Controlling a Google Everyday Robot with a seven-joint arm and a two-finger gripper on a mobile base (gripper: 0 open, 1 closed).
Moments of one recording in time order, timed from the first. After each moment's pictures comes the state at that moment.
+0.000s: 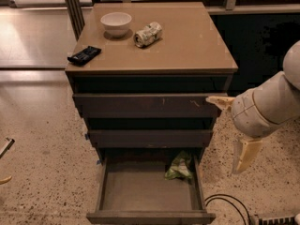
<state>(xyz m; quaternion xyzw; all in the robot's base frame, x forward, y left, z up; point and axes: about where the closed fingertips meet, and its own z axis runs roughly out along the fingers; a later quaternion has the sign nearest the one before) 0.436 -0.184 0.805 -0.76 0.61 0.02 0.21</state>
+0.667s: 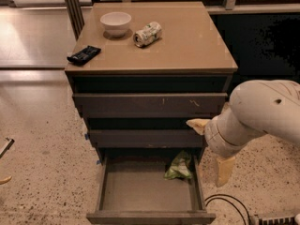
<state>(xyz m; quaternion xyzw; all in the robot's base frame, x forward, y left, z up) 0.440 -0.159 0.713 -0.81 0.57 -0.01 0.16</state>
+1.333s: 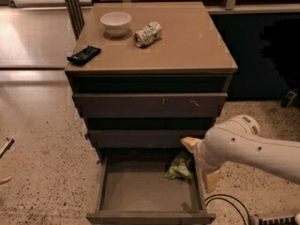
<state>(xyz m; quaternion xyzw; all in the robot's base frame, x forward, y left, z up) 0.470 -0.165 0.576 -0.82 0.55 -0.05 0.13</state>
